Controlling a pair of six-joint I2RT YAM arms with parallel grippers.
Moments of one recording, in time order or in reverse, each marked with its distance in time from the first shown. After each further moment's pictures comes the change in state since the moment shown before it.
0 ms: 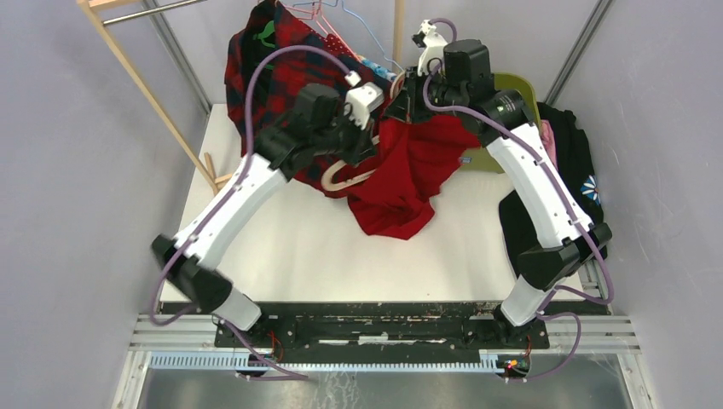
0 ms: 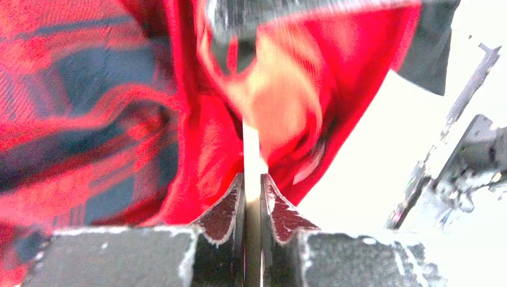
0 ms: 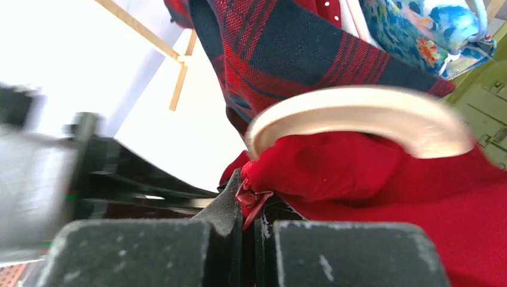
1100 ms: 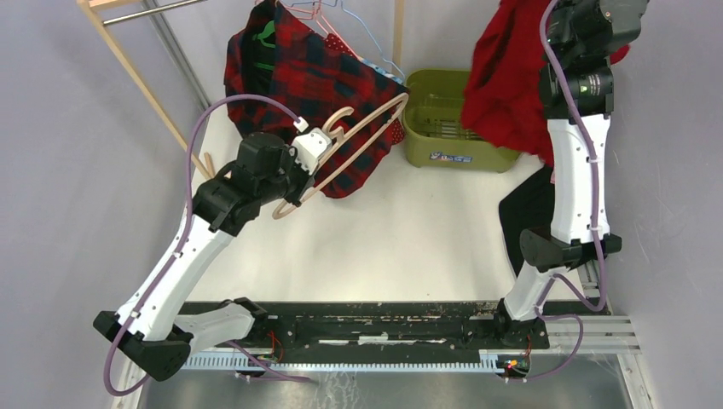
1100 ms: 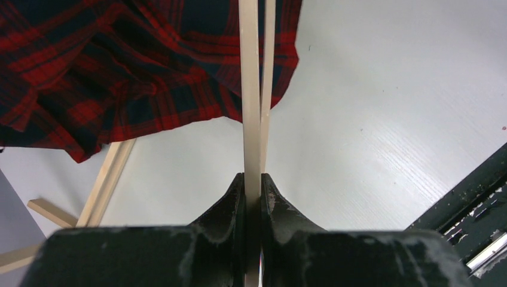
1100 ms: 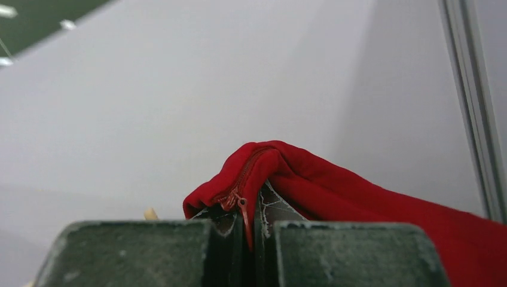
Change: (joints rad) left arm 0.075 -0.507 -0.404 -0.165 -0.285 0.227; right arm -0.299 0.076 0.454 0.561 0.643 -0.059
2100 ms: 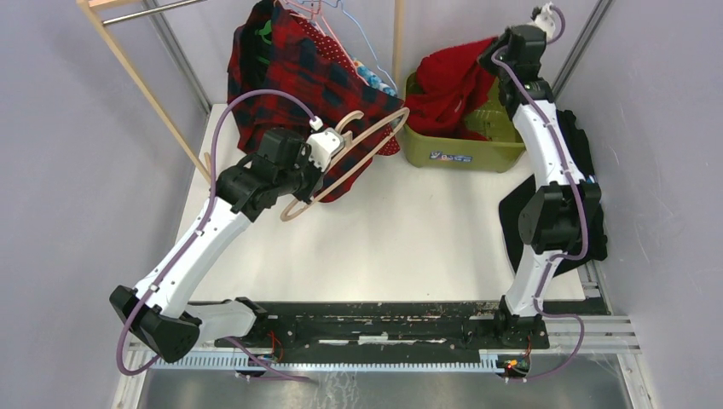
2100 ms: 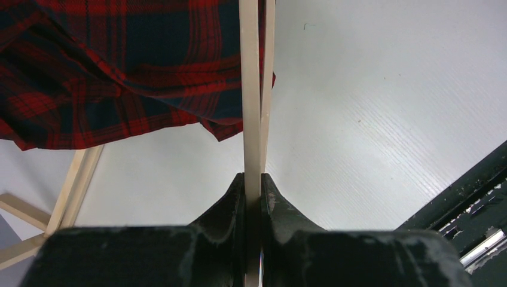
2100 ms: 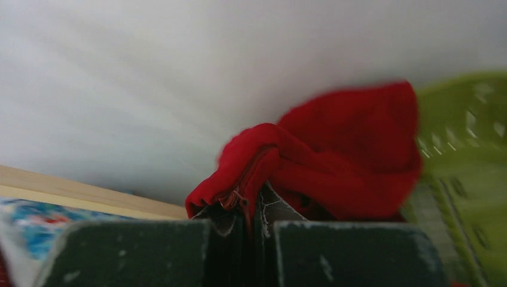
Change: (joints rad) left arm 0.000 0.115 -0.011 -0.002 0.003 -0.042; right arm -0.113 0.193 -0.463 0.026 -0.230 0.405
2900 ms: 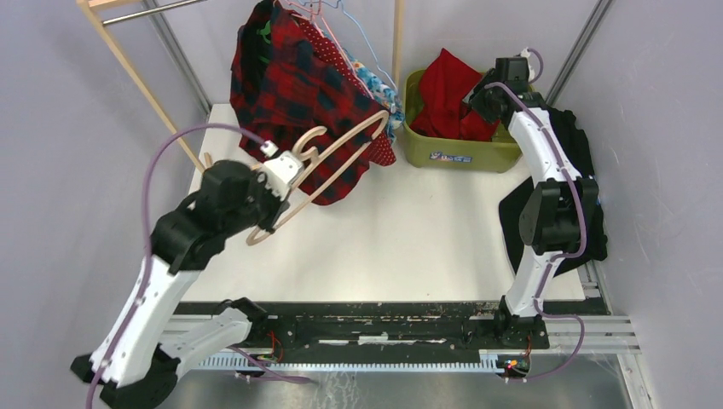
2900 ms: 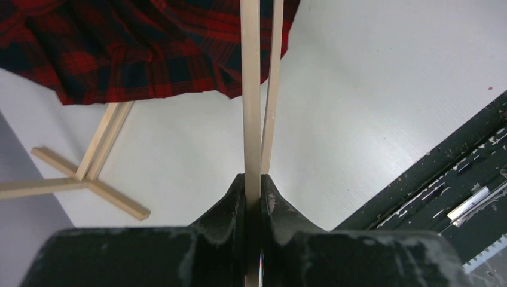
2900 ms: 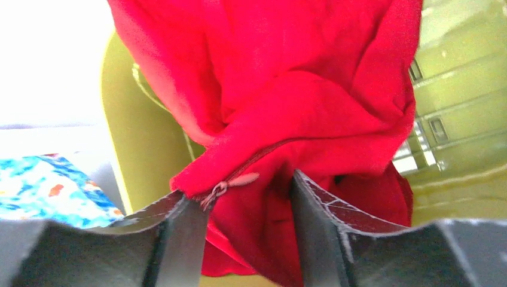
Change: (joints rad) left arm 0.000 -0.269 -0.002 -0.191 -0.035 -0.002; right arm -0.015 -0.047 -0.266 -0.343 -0.048 0.060
